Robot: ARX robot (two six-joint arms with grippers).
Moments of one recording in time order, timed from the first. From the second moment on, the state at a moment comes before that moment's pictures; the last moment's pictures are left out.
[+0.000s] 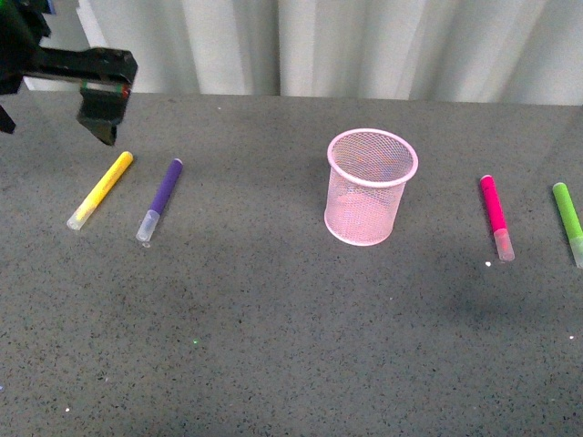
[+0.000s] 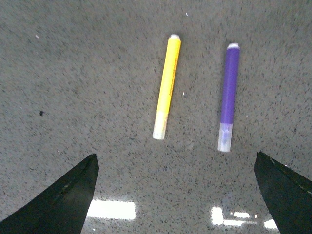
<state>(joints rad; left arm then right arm) -0.14 1.92 1.32 -0.55 -0.19 -0.07 0.00 0.01 0.02 0.00 0.00 0.00</state>
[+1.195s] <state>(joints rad) -0.26 2.30 1.66 -0.53 -0.10 0.02 0.00 0.01 0.02 0.00 0.00 0.00</state>
